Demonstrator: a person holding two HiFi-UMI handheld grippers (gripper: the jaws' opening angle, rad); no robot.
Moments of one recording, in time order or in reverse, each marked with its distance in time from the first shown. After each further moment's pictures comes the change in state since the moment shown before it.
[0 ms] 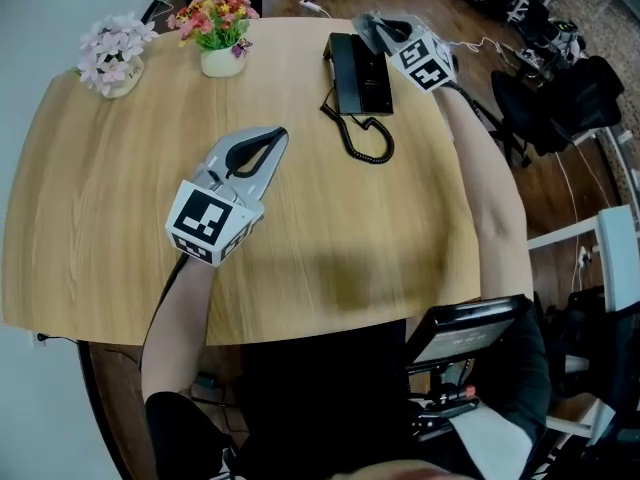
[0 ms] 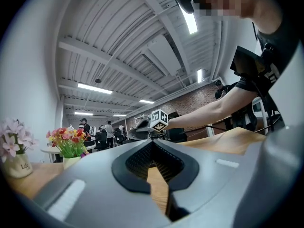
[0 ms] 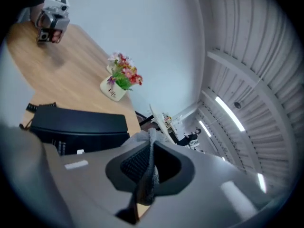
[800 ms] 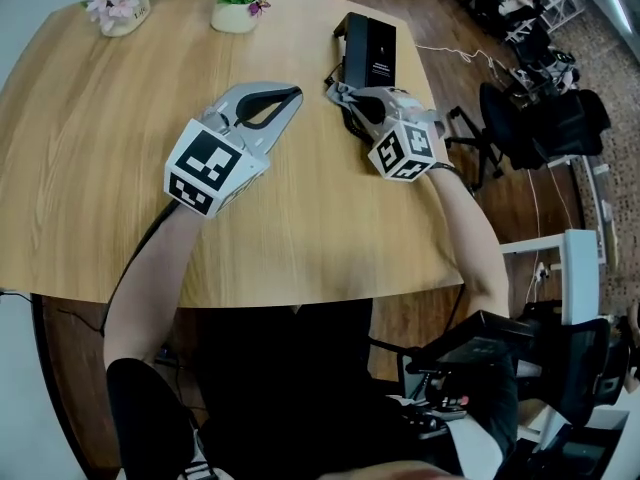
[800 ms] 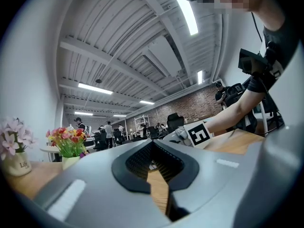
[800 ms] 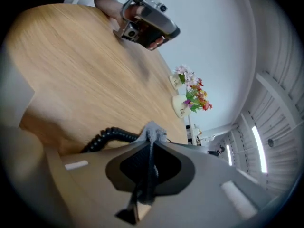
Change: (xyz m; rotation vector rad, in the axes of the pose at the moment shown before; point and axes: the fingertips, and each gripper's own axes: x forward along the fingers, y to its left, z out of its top) left arm 0.000 0.000 0.003 -0.007 -0.004 -0.005; right arm -0.101 0.211 0.042 -0.390 -0.031 0.312
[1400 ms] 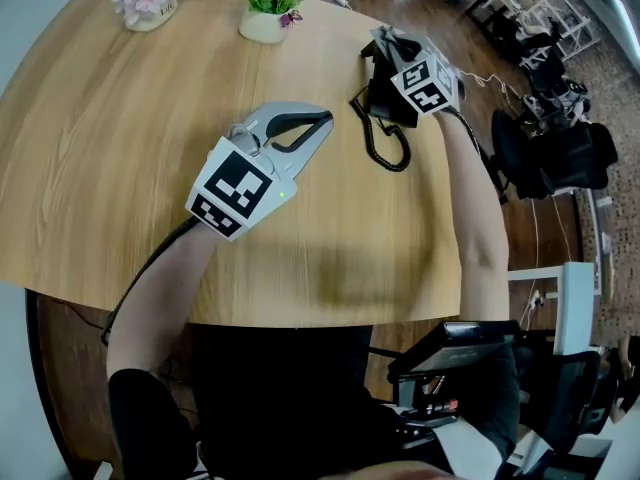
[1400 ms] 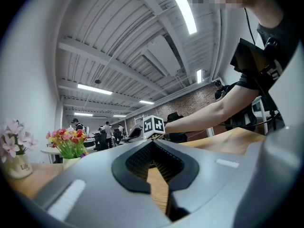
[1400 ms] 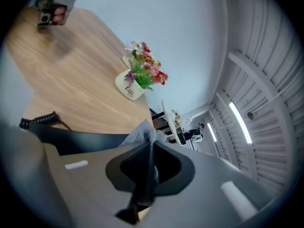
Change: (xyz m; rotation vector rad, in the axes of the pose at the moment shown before) left arm 0.000 0.002 0.002 0.022 0.003 -0.007; right arm 0.080 -0.169 -0.066 0.253 0.133 -0.202
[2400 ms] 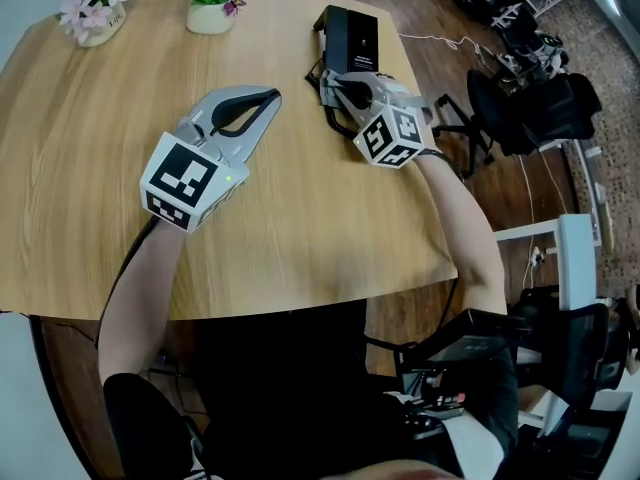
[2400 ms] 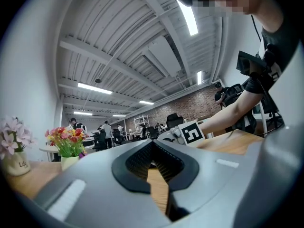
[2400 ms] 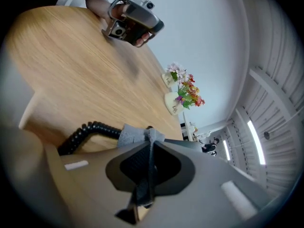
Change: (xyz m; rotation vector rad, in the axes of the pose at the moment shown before) left arm 0.000 -0.004 -0.001 -0.026 -0.008 0.003; right arm -0.108 0.138 0.007 -0.187 -0.120 0.166
